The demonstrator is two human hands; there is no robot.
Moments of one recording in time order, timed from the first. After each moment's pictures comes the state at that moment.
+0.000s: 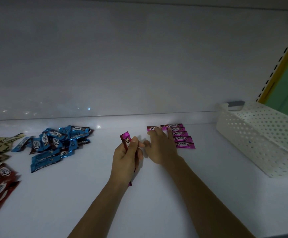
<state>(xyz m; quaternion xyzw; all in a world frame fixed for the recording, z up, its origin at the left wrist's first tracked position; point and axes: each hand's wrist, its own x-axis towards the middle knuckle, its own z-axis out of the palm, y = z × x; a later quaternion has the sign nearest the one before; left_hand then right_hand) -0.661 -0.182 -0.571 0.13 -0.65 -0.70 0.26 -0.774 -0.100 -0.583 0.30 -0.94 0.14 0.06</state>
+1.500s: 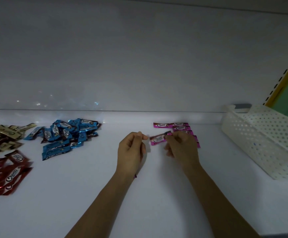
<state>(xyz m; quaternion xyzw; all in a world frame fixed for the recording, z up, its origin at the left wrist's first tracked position) -0.659 -0.184 -0.569 0.14 -0.63 -0.71 0.29 -0.736 -0.062 -0.559 0.11 -0.79 0.61 -0.02</state>
